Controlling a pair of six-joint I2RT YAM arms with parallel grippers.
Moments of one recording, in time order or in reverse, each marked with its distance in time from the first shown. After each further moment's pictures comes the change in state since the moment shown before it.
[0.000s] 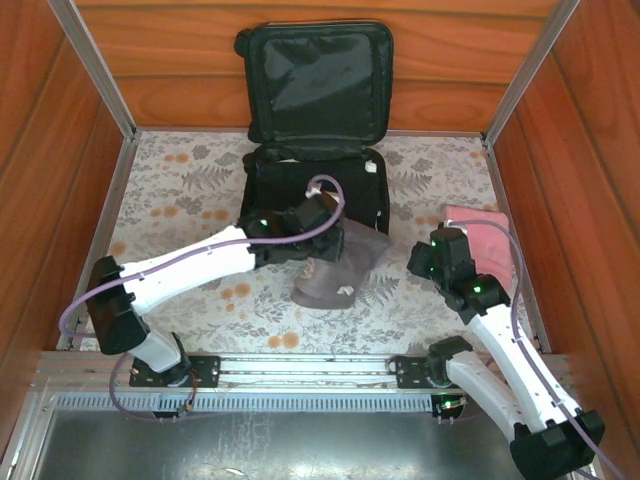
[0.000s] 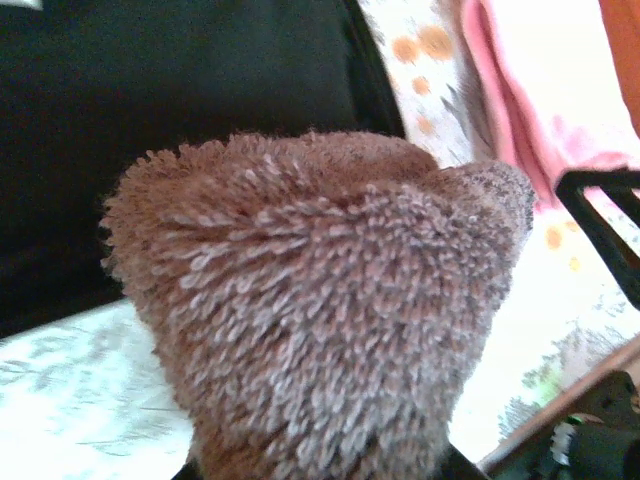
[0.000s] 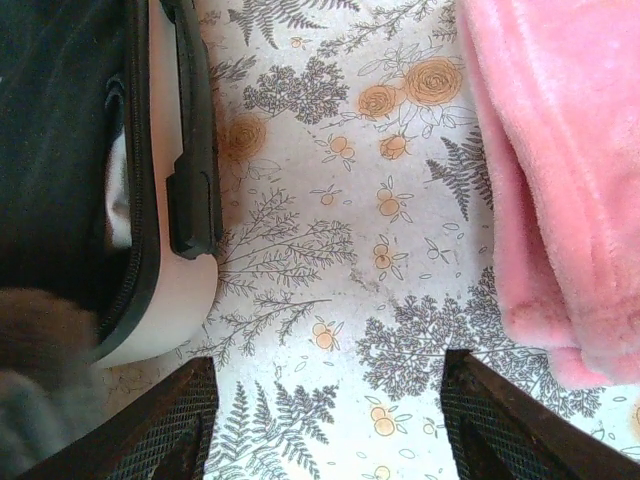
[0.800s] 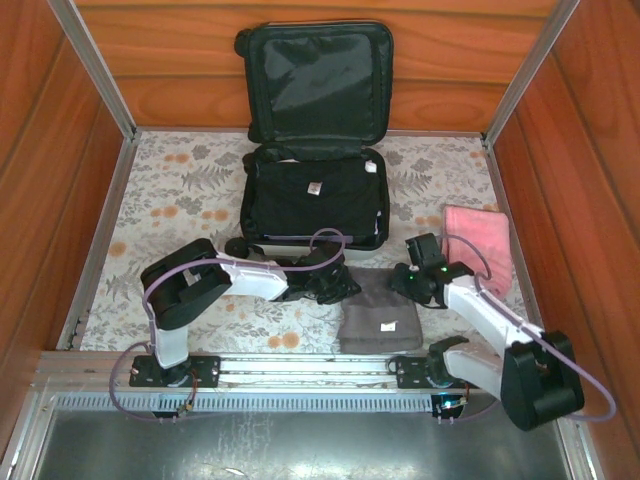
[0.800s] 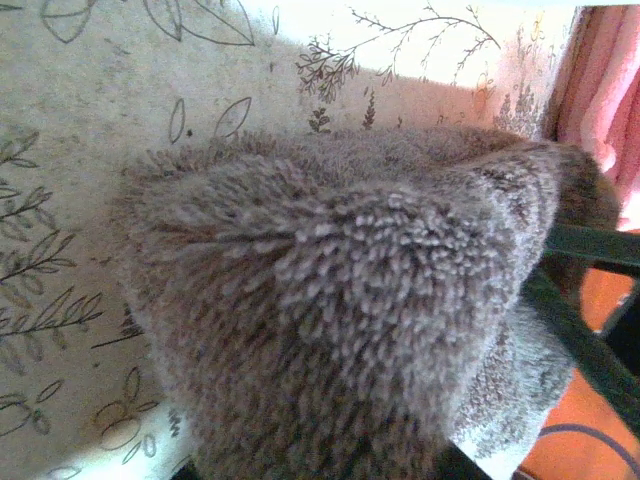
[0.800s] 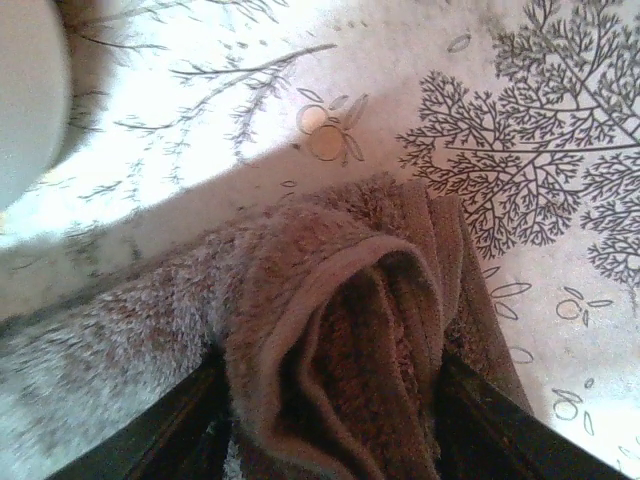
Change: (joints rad) left arm -0.038 0.315 -0.506 0.898 0.358 -0.627; right arm -0.006 0.294 -0.153 0.103 -0.299 0.145
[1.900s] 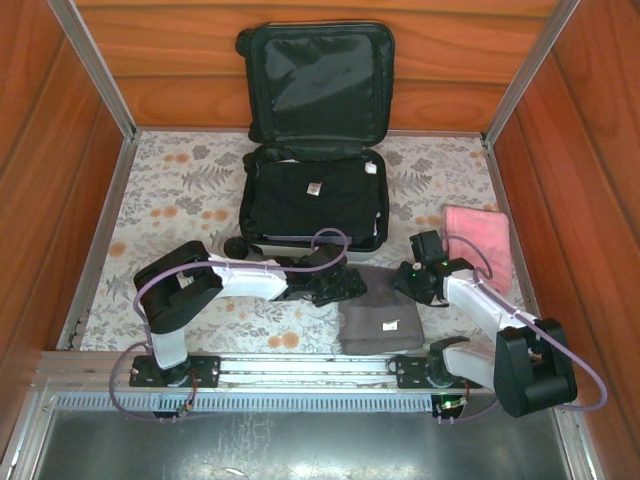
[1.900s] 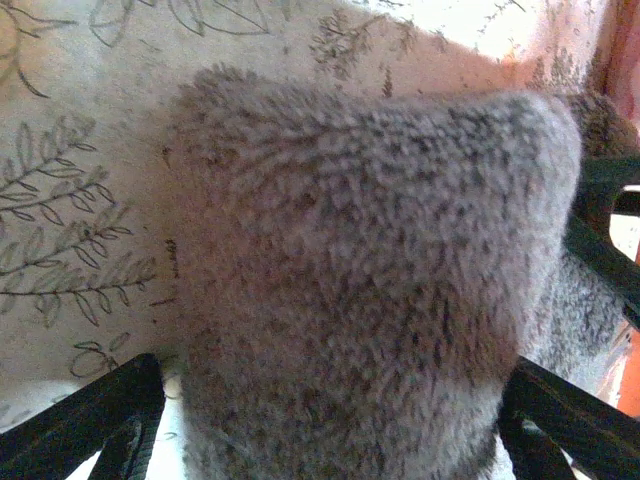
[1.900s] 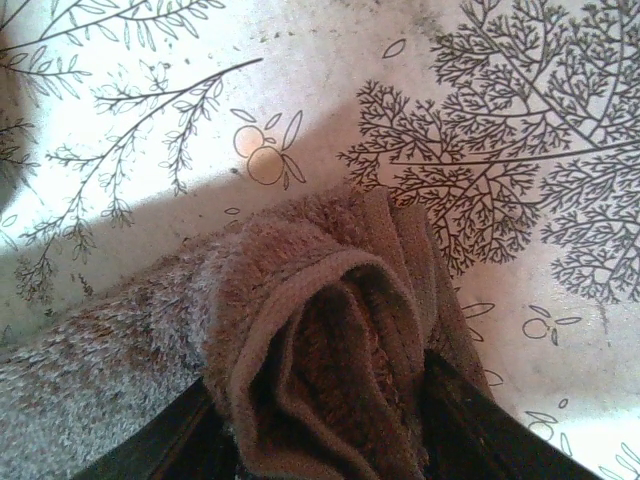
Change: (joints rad) left arm -0.016 -0.032 0.035 -0.147 -0.035 0.112; right arm -0.075 0.111 0.004 0.032 -0.038 0.016
